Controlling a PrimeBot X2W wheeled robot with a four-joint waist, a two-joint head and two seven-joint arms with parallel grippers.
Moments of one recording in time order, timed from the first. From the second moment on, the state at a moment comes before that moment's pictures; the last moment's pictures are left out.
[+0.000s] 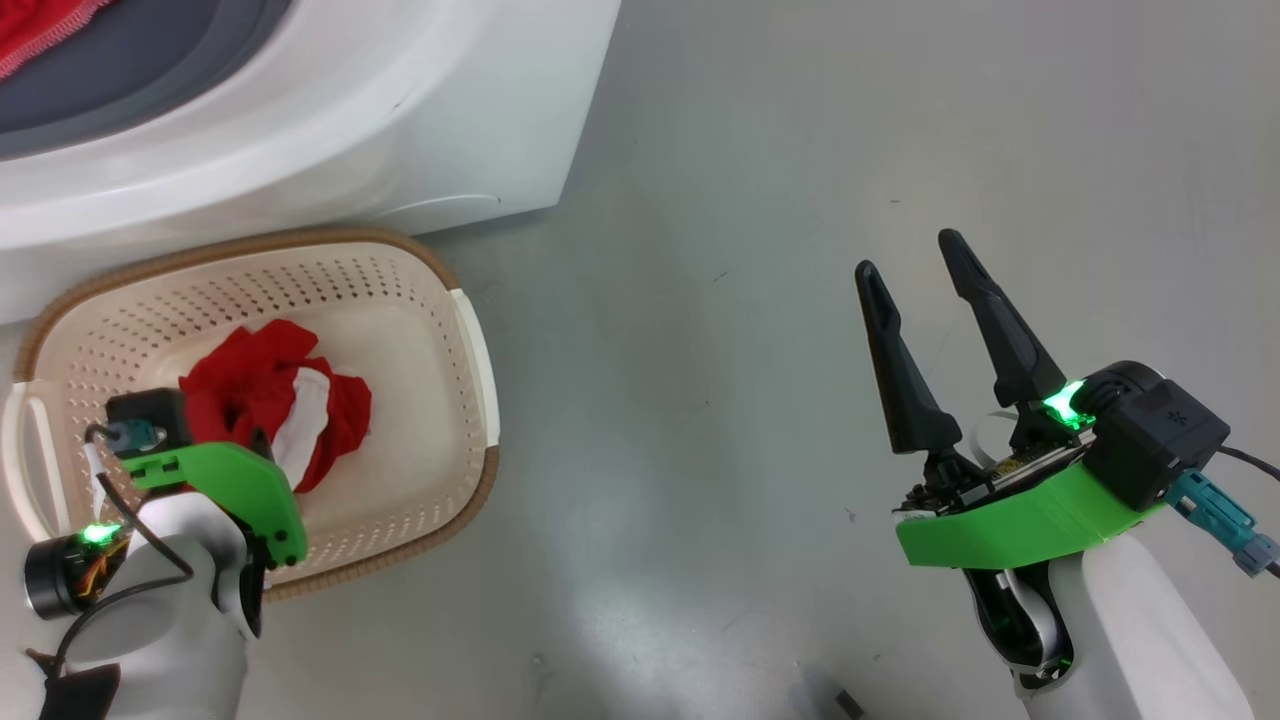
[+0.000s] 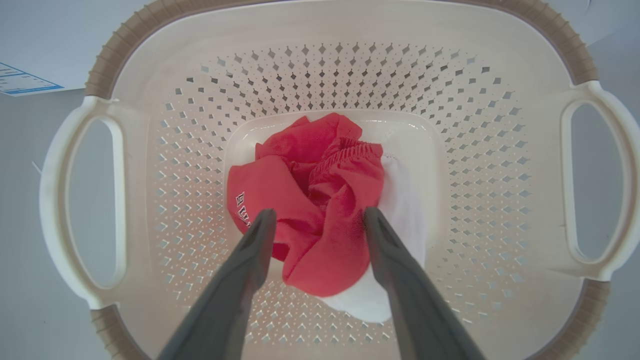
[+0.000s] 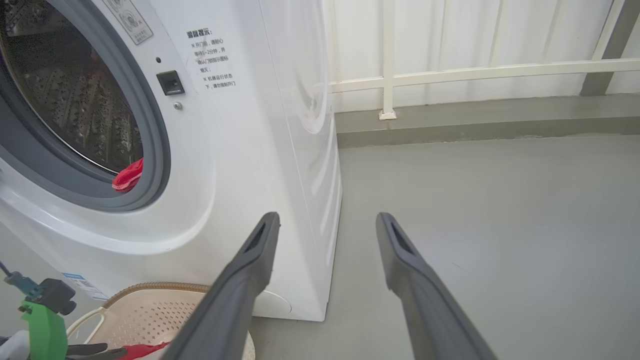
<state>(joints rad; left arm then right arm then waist) -0.83 0.17 -0.24 1.29 -0.45 0.08 -0.08 -0.30 -0.05 0.18 0.03 0.36 0.12 -0.26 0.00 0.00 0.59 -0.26</state>
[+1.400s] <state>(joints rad) -0.43 0.10 -0.14 0.58 -0.42 0.03 -0.25 -0.18 -0.05 0.10 0.10 0.30 0.12 -0.26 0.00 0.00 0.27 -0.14</state>
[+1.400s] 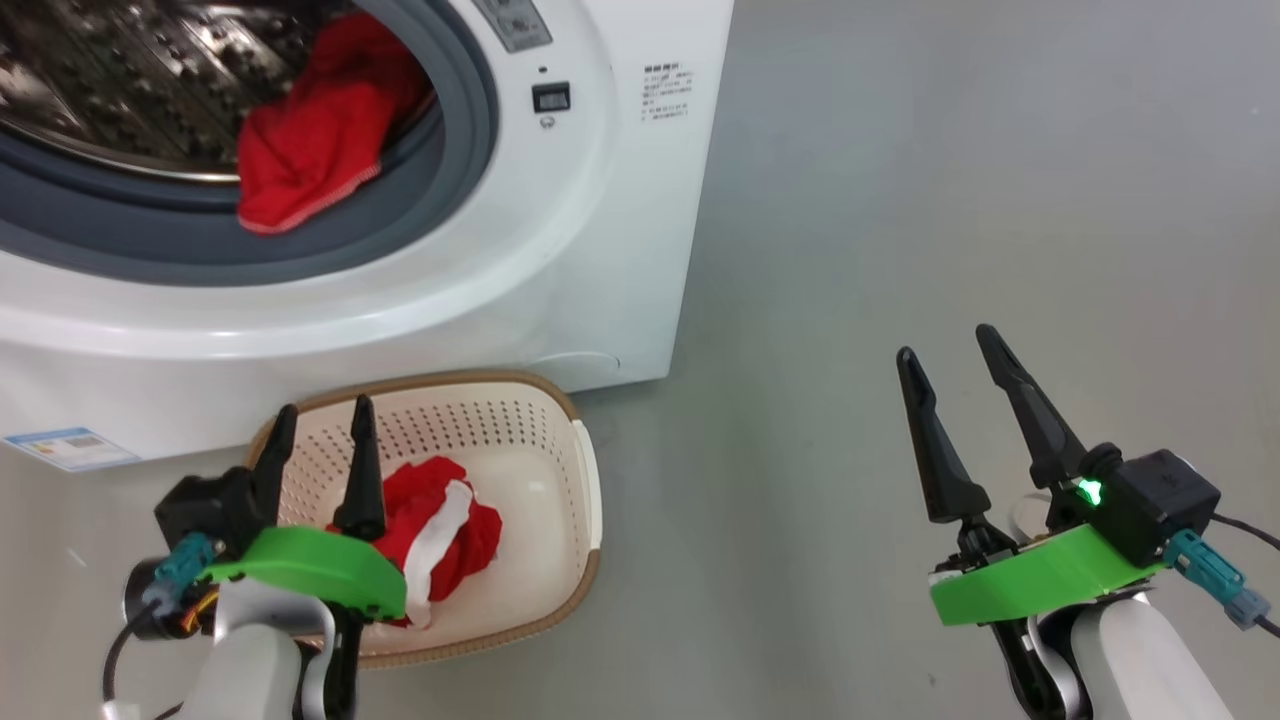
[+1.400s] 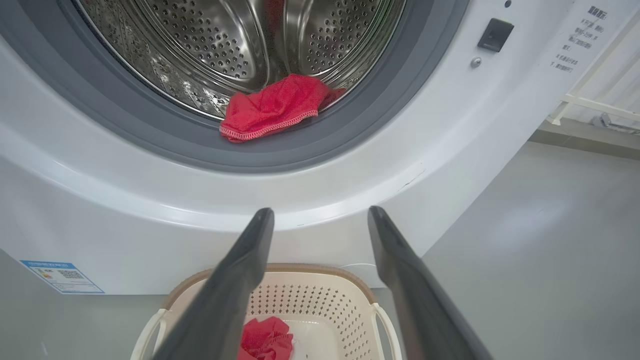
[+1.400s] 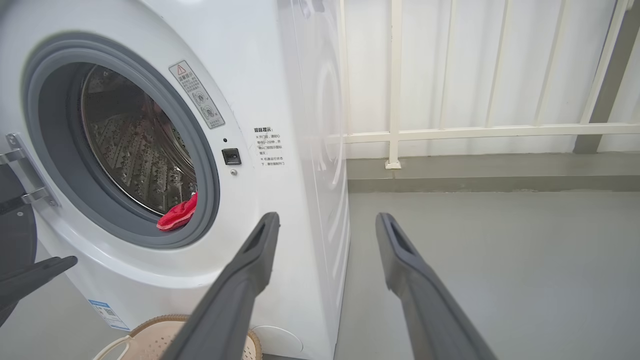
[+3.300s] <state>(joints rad) 0.01 0.14 -0.08 0.16 -0.33 0.15 -0.25 0.08 -0.04 -0.02 0.00 0.18 0.12 -0.26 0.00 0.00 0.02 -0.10</state>
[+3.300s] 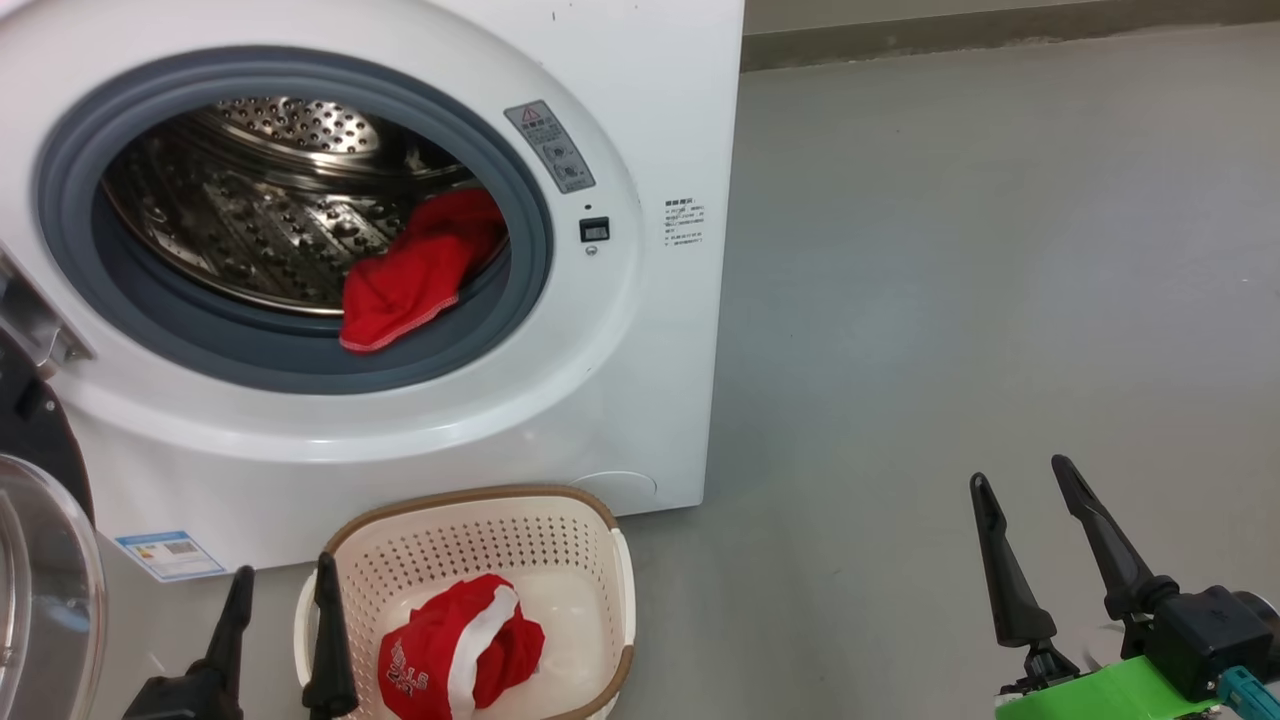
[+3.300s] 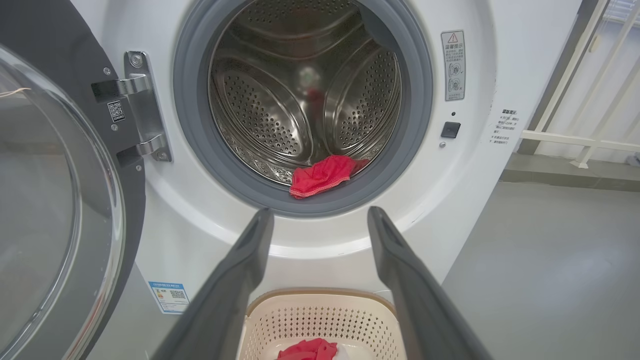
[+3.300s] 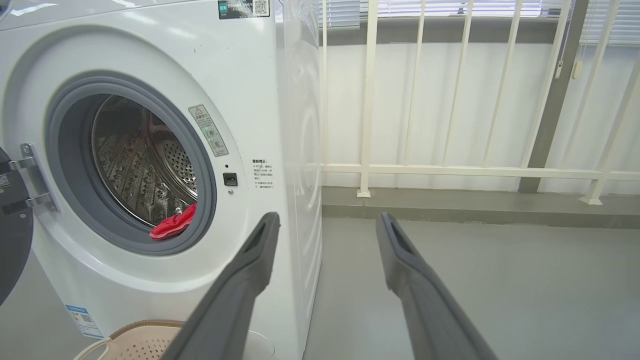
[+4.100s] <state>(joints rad) -0.19 0.14 -0.11 0.17 -0.32 0.14 -0.25 0.02 -0.04 0.01 -0.02 0.18 0.12 -0.26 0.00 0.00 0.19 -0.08</state>
